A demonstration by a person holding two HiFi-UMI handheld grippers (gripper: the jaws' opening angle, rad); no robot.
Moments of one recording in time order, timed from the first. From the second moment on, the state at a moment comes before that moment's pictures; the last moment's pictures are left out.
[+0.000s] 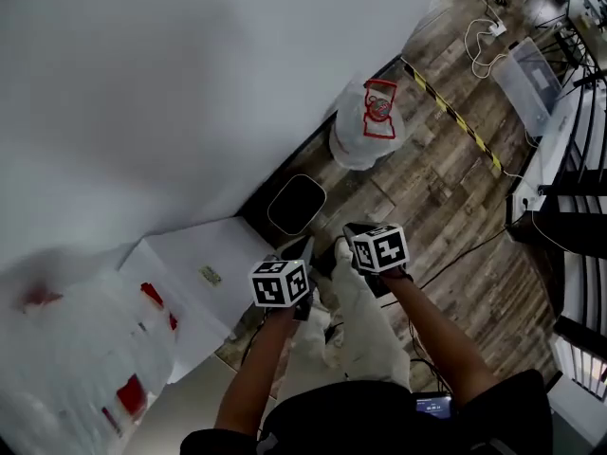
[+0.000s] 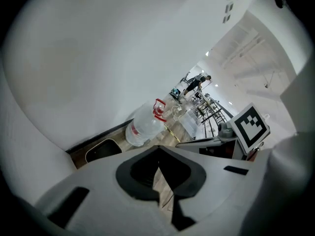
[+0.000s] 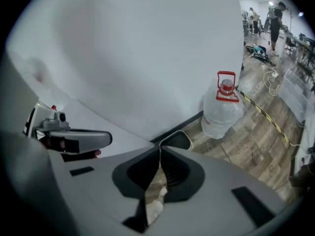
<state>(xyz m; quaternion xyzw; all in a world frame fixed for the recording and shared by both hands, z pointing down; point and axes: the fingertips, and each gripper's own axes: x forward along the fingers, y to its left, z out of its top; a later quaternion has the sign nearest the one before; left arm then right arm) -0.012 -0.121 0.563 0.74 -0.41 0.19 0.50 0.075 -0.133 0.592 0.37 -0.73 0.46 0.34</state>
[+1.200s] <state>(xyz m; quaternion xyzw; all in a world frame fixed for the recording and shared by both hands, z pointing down) -0.011 -0.066 0.279 0.87 -0.35 0.12 0.32 0.065 -0.081 0.329 0.50 -0.78 0.31 0.22</state>
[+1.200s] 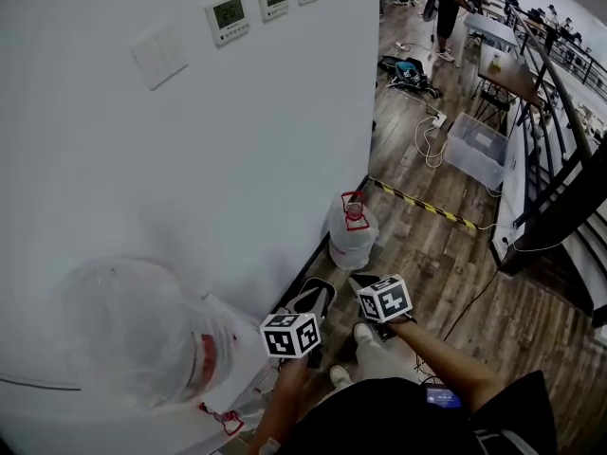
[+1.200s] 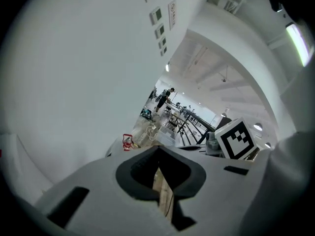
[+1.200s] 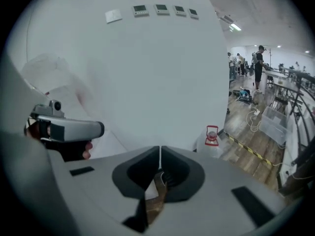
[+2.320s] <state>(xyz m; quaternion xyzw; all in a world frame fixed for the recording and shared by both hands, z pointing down) 0.025 -0.018 0.165 0.90 -0.37 0.05 0.23 0.100 -0.034 0.209 0.50 -0.82 0.20 0.16</state>
